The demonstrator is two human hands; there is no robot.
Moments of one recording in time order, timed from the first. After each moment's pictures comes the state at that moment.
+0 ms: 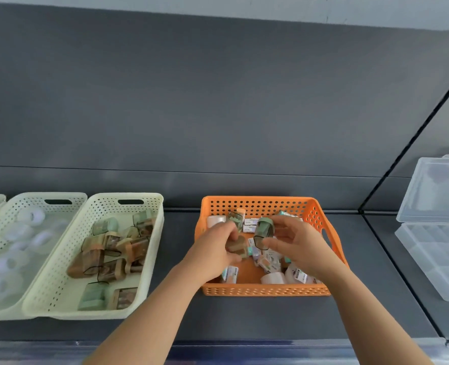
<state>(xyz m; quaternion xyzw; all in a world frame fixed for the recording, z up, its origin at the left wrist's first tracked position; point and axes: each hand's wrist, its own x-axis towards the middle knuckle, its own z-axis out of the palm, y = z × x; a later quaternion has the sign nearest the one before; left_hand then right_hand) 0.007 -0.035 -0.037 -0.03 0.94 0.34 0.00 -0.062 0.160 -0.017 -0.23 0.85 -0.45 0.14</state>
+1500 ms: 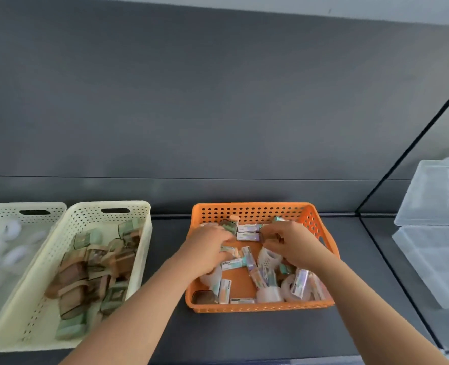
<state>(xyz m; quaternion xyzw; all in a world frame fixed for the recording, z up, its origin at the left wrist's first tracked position) -0.036 -0.056 -0.047 0.04 0.98 0.18 0.04 -0.111 0.148 -0.028 -0.29 0.93 -0.19 0.14</state>
